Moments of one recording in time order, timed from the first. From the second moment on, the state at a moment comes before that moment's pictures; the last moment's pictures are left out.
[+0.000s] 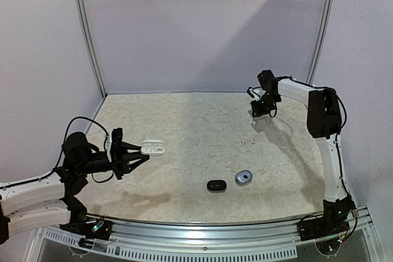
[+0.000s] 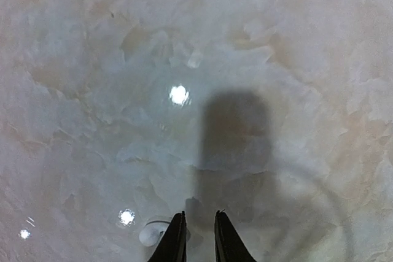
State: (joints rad) left arm -0.51 0.81 0.18 0.56 0.72 0.09; right arm 0.28 2.42 2.08 -0.78 -0.09 -0.09
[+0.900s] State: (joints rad) left arm -0.51 0.80 0.18 0.56 0.70 0.10; right arm 0.28 2.43 2.01 -0.78 -0.19 -0.14
